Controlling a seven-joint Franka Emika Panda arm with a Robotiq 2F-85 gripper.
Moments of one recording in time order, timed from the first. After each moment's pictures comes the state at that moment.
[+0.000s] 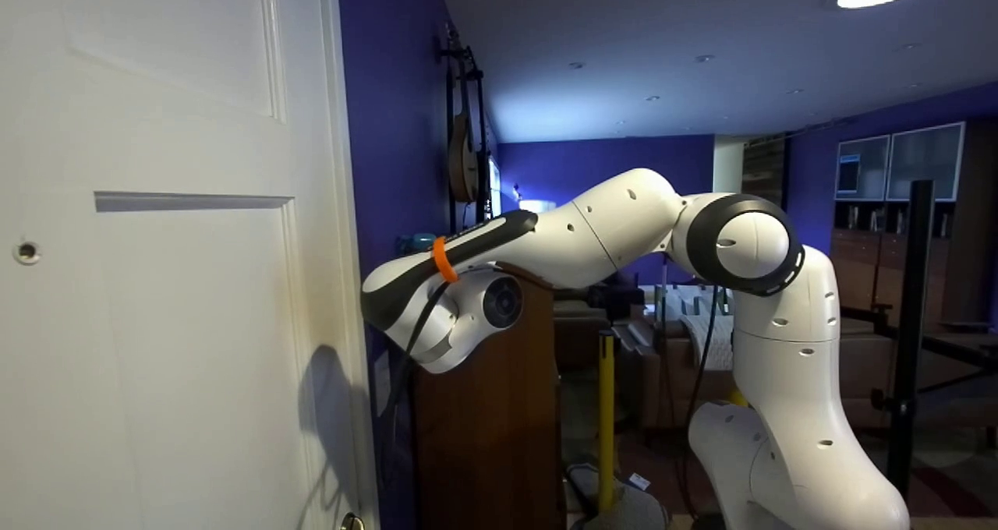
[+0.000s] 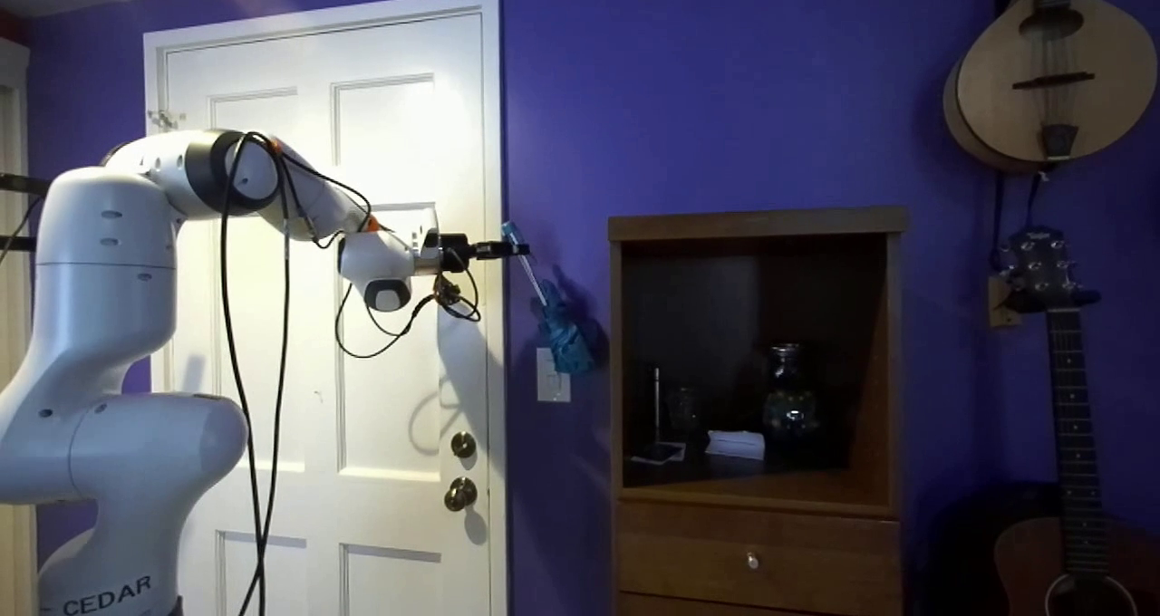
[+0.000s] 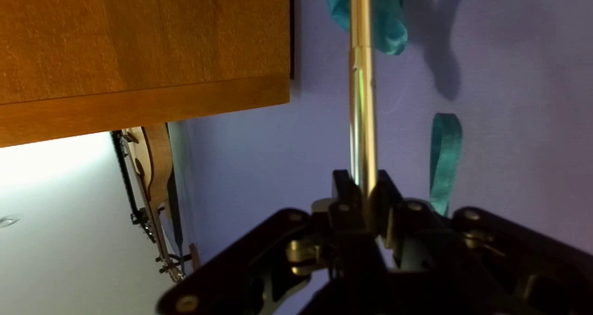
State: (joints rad) arm 0.79 0.02 -0.50 -2.09 1.13 4.21 -0.87
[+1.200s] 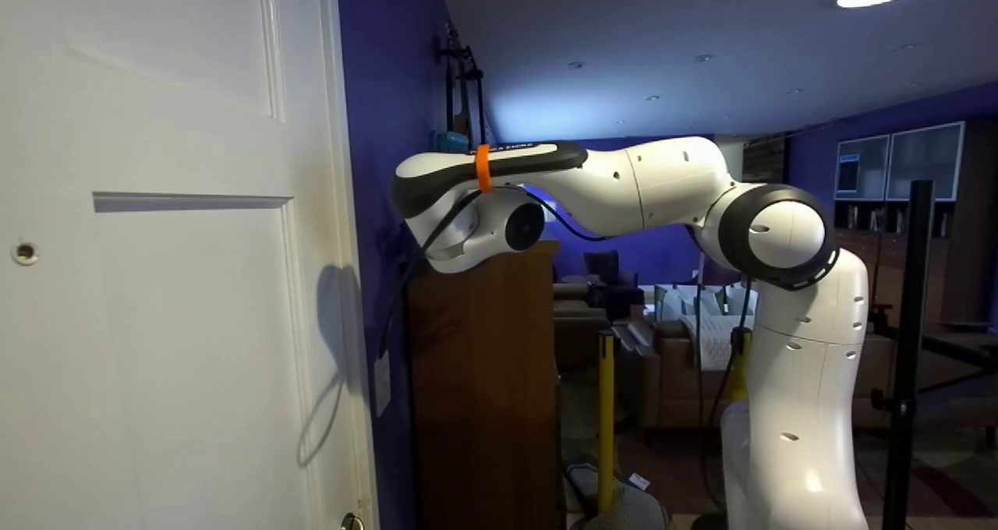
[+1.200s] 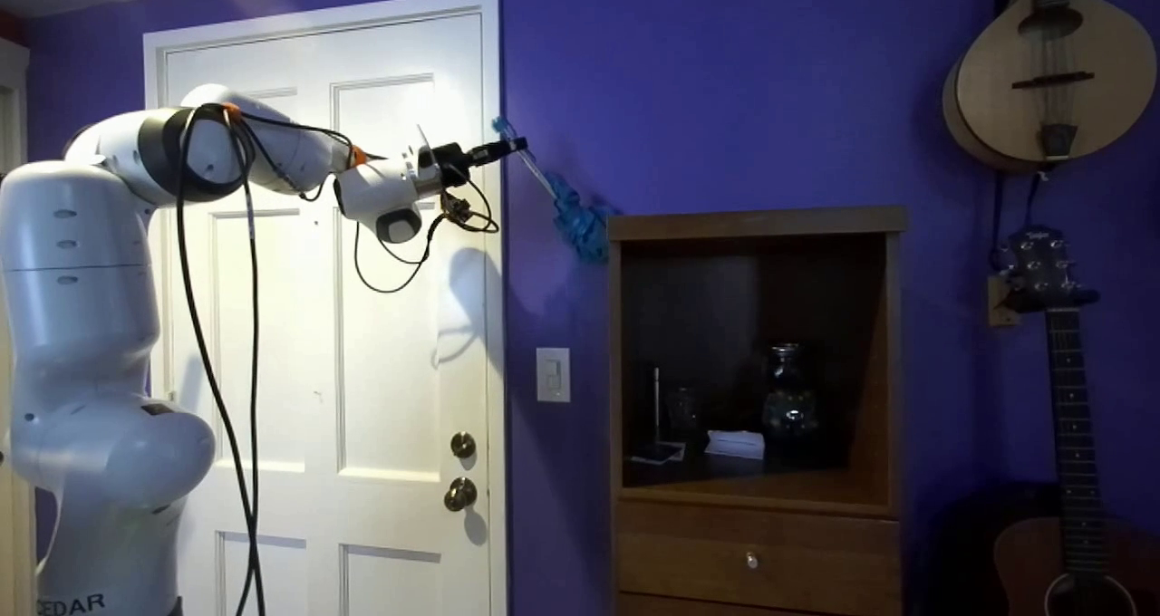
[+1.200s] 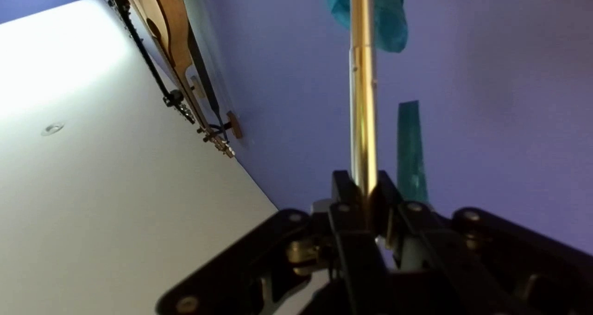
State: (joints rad) arm 0.16 -0.11 0.06 -1.89 0.97 4.22 -0.88
